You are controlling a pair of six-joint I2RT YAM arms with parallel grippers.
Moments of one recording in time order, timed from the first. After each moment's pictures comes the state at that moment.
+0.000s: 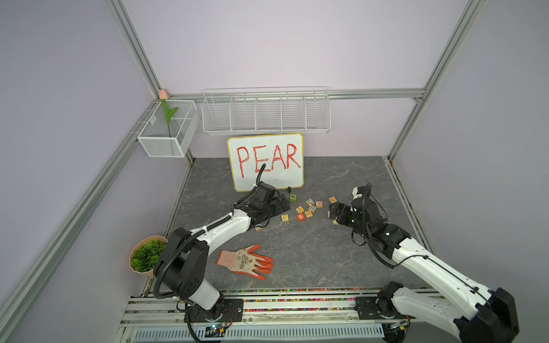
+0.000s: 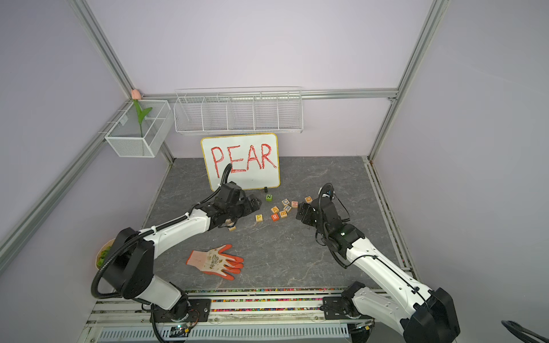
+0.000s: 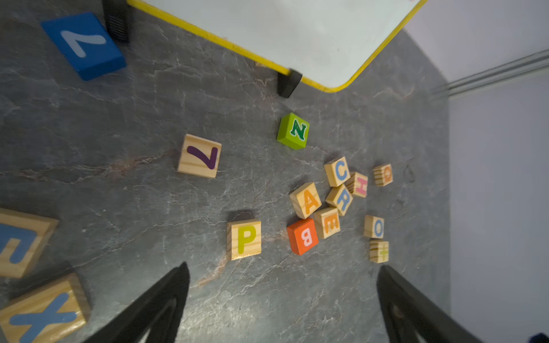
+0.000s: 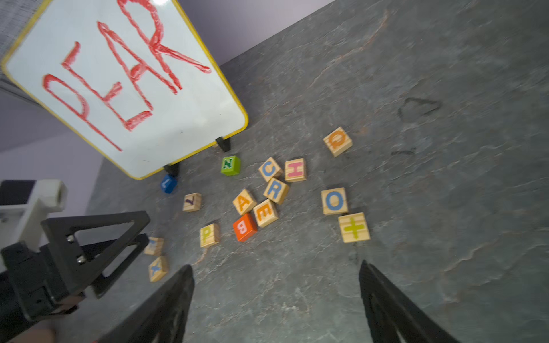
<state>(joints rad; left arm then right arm) -0.65 1.61 1.07 -0.26 0.03 -0.84 0.58 1.05 0.78 -0.37 0.27 0.70</state>
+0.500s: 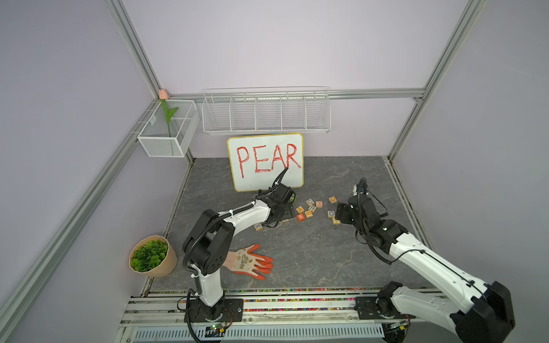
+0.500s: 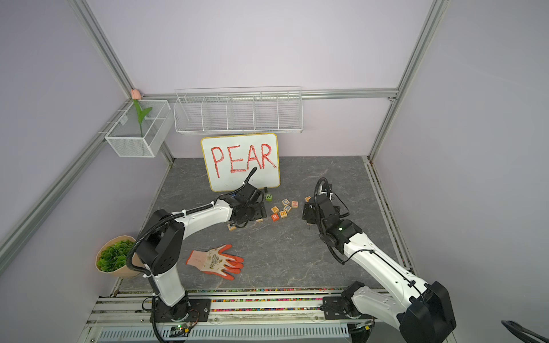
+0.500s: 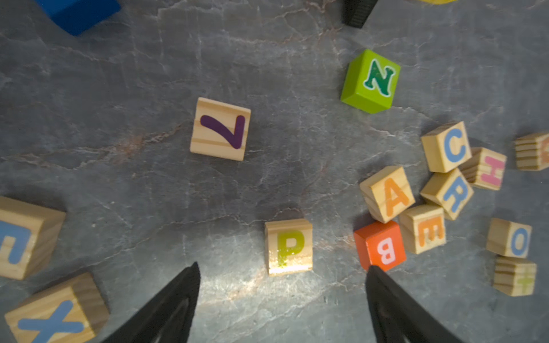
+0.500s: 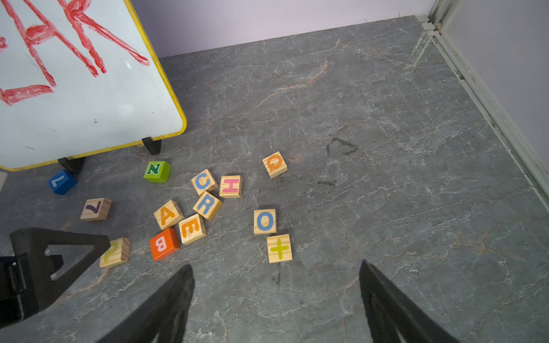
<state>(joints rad) -0.72 1.85 1.24 -0.49 -0.12 -0.80 0.58 1.09 0.80 -0.43 0.44 0.49</state>
